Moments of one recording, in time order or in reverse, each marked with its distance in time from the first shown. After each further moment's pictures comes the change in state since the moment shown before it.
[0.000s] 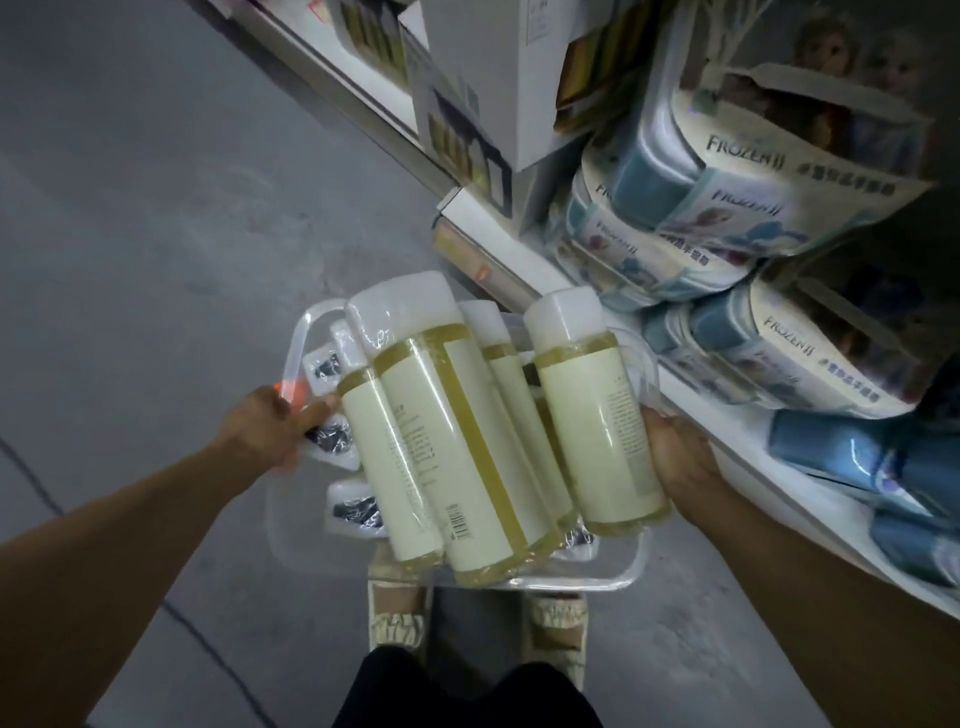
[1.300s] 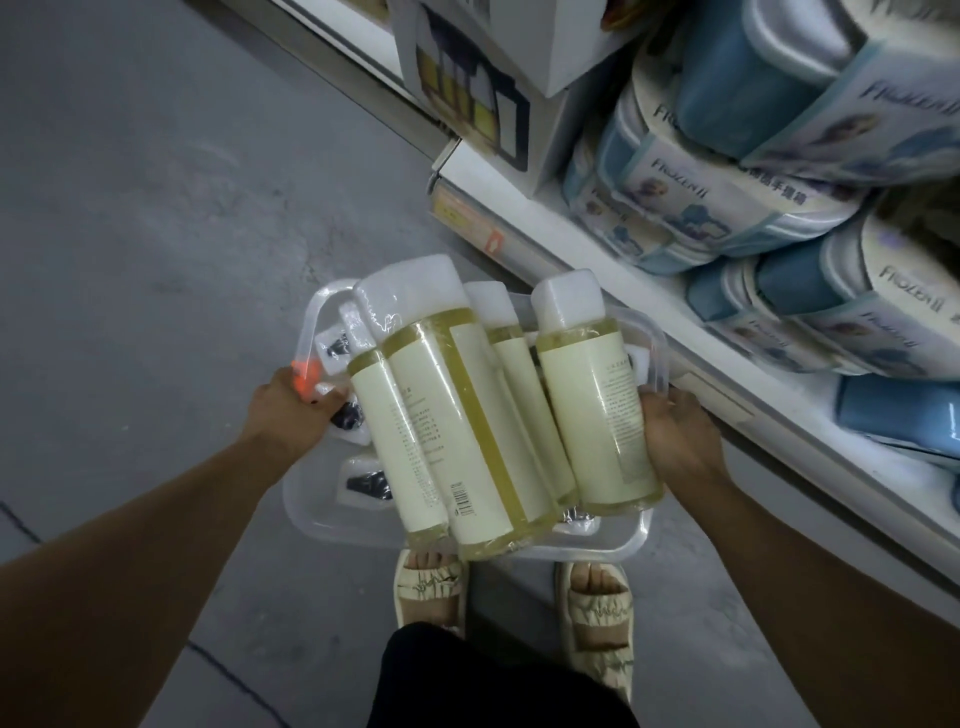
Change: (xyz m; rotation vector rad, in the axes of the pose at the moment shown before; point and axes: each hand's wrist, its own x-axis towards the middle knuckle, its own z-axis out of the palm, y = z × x) left_hand 0.075 -0.014 0.036 0.002 -0.013 0.047; right_hand 0.026 0.009 0.066 0.075 0.116 -0.012
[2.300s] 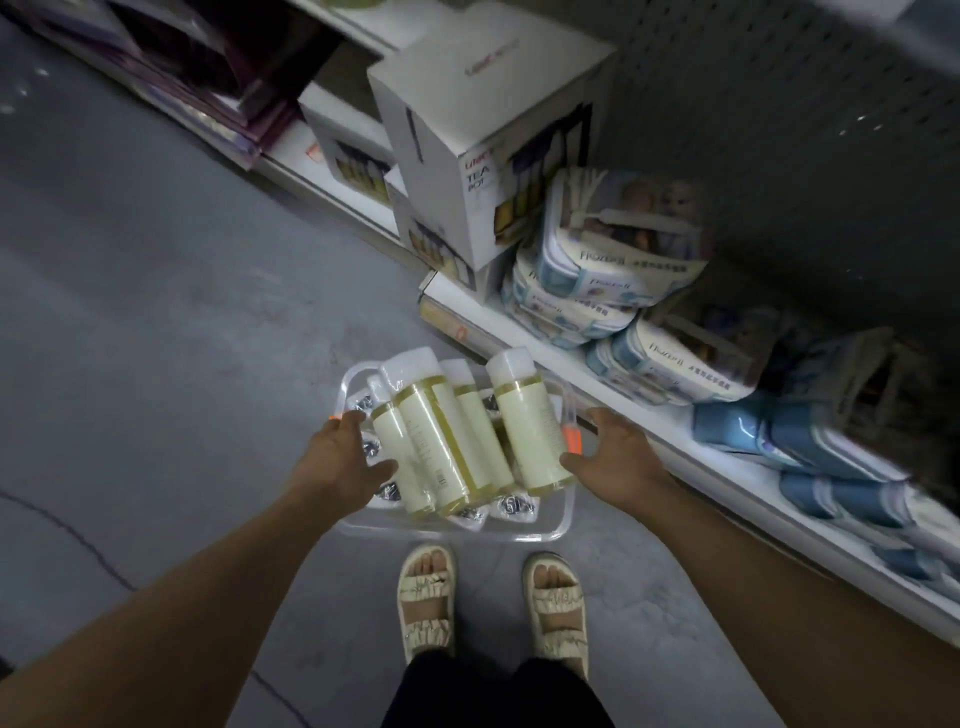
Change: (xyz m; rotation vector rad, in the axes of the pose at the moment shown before) left_hand -0.186 0.081 -0.090 0.303 -0.079 0.296; right_hand -0.160 -0.085 -0.127 -0.401 -0.161 -0.276
